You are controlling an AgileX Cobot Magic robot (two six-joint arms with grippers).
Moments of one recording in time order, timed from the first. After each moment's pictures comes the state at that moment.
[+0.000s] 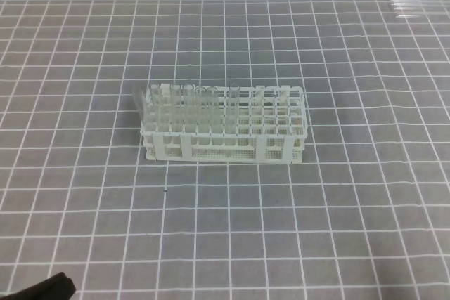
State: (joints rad) left arm -0.76 0.03 0.01 0.30 0.17 -0.45; right arm 0.12 -0.02 0.00 0.28 0.33 -0.25
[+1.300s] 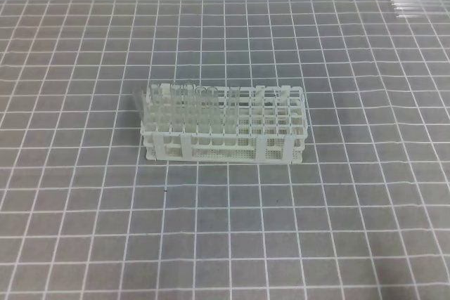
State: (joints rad) left arm -0.10 -0.02 0.01 -0.03 0.31 0.03; right arm 0.12 -0.02 0.00 0.28 0.33 -0.25
